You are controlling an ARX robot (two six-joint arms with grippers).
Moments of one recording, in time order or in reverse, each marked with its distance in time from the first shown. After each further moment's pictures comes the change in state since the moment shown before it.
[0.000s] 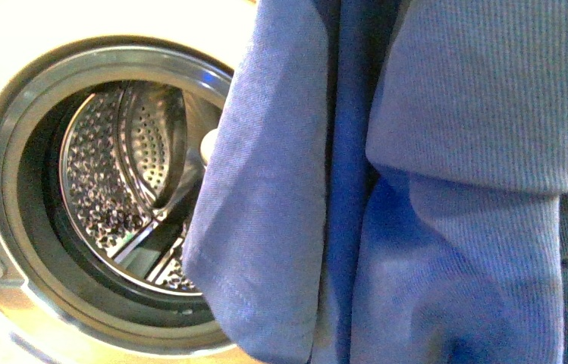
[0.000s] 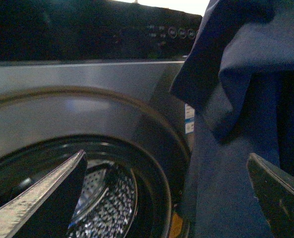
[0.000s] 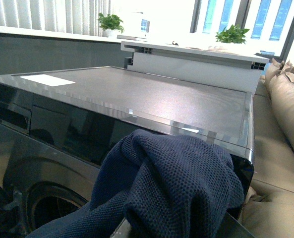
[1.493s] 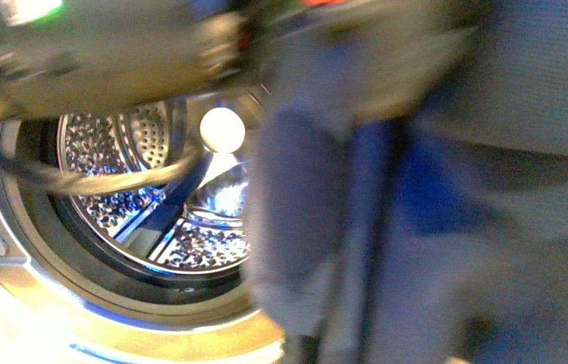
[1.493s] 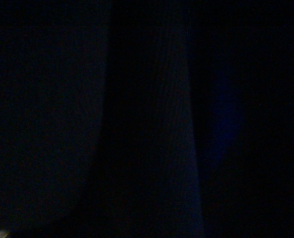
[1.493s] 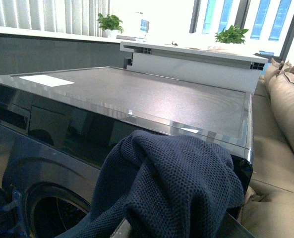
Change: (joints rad) left arm -0.551 0.594 0.422 0.009 0.042 0.047; right arm 0.000 0.000 0.000 0.000 0.000 0.000
